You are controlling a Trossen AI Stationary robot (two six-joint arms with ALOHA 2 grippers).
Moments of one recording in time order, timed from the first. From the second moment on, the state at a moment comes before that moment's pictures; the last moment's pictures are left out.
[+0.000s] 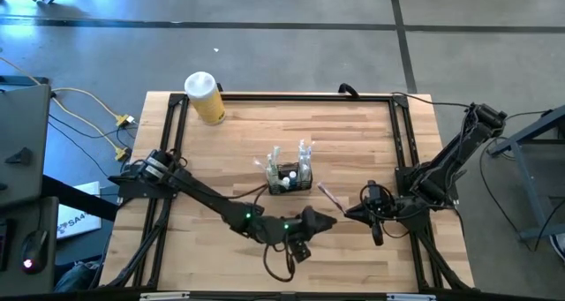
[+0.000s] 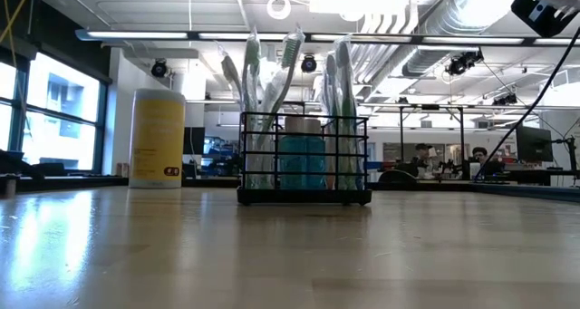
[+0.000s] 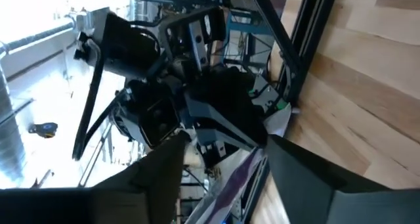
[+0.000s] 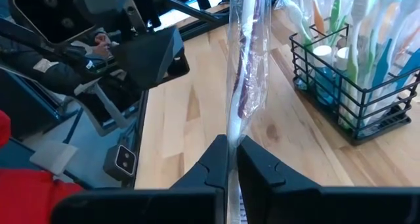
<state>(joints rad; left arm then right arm) -0.48 1.98 1.53 0.41 -0.62 1.36 0.82 1.02 0.62 -0.11 0.70 0.79</state>
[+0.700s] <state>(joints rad) -0.38 2.05 1.53 0.42 -0.54 1.50 0.82 1.02 0.62 -0.12 0.70 0.79</state>
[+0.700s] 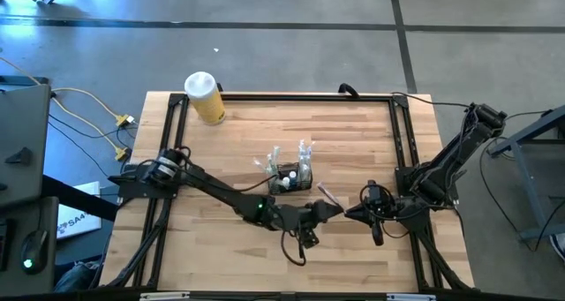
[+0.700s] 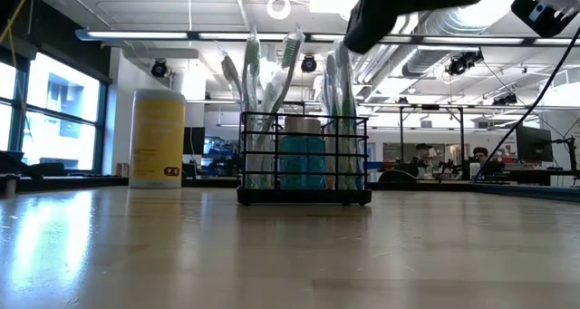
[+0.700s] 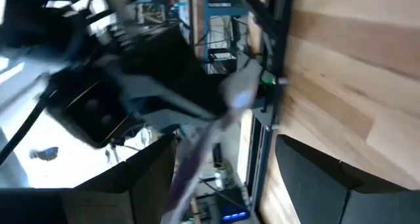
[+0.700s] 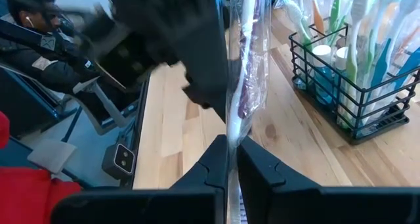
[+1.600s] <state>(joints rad) -0.33 2.06 1.56 0.39 -0.55 1.54 0.82 1.02 0.62 -0.13 0.68 0.79</state>
